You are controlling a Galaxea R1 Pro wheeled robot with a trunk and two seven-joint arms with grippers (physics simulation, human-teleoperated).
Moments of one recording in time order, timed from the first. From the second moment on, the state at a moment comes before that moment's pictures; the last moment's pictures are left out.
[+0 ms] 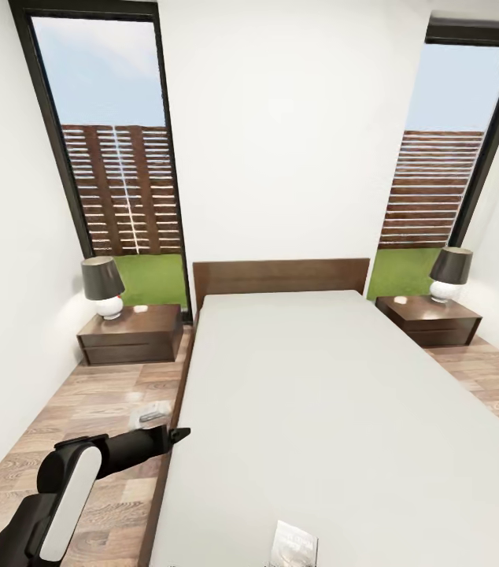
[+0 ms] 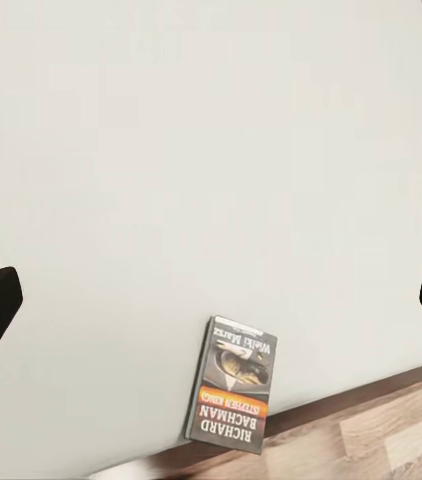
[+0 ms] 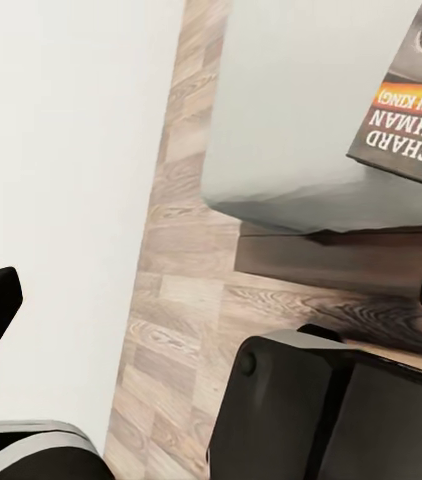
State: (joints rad) left arm -0.27 0.06 0.05 -1.55 0.47 1.04 -0.11; right arm -0.05 -0.26 0.04 -0.35 -0.43 -0.06 1.18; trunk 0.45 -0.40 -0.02
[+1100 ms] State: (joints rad) left arm -0.27 0.06 0.05 -1.55 0.47 1.04 -0.11; right arm -0.05 -0.27 0.03 -0.35 -0.43 -0.06 1.25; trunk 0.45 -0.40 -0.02
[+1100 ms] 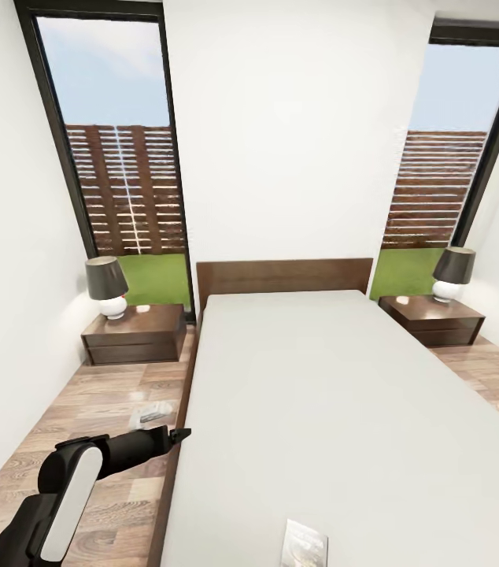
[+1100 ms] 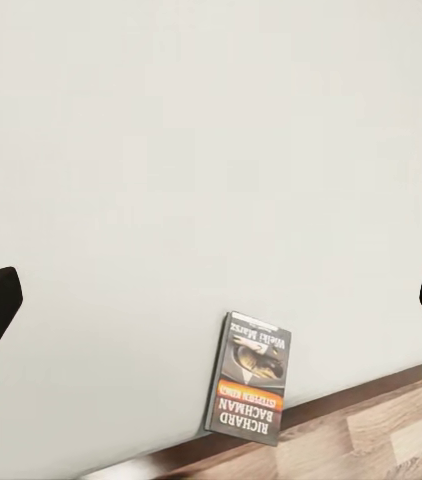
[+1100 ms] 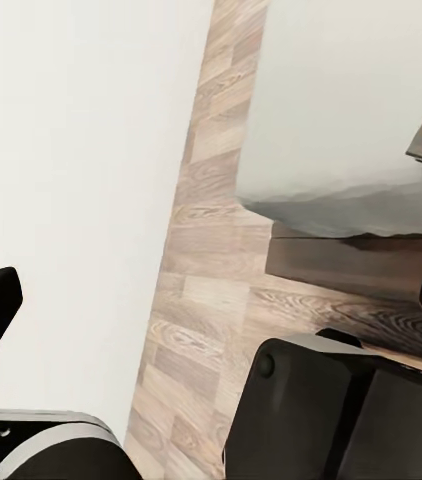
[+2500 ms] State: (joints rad) left arm -0.27 0.06 0.05 -1.55 0.47 1.04 -0.11; right arm -0.05 -0.22 -0.06 -0.36 -0.64 0.32 1.57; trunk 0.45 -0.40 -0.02
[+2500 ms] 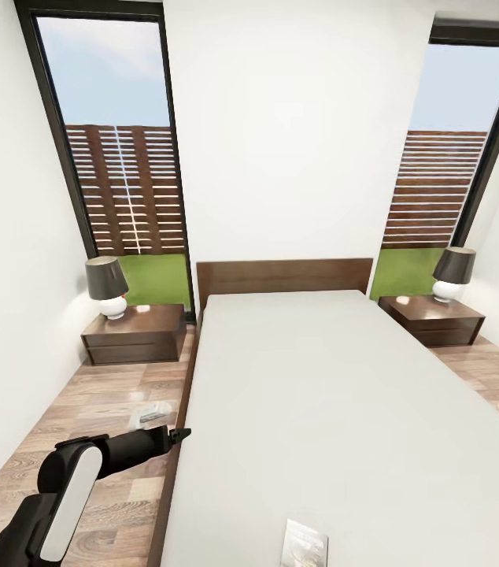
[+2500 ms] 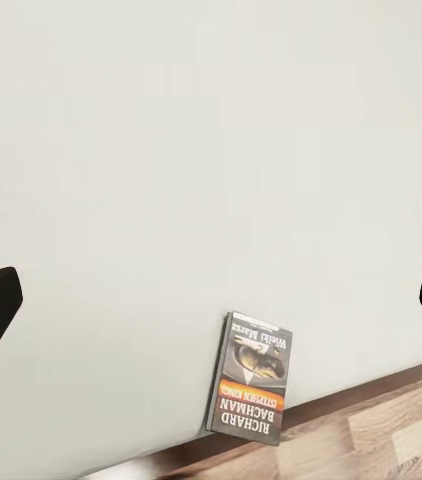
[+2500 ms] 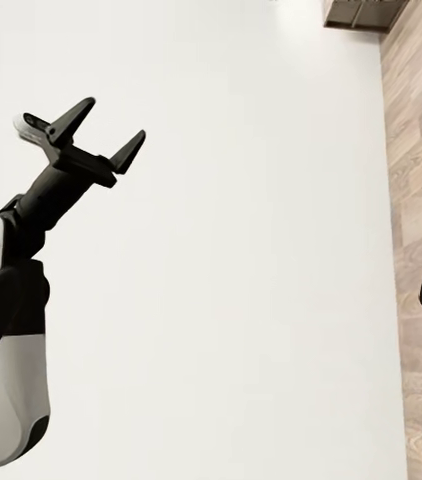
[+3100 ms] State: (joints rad) left arm -0.27 0.06 0.05 -1.55 0.47 1.04 -0.11; right arm -0.05 -0.22 -0.06 -0.40 -0.64 0.31 1.57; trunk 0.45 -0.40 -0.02
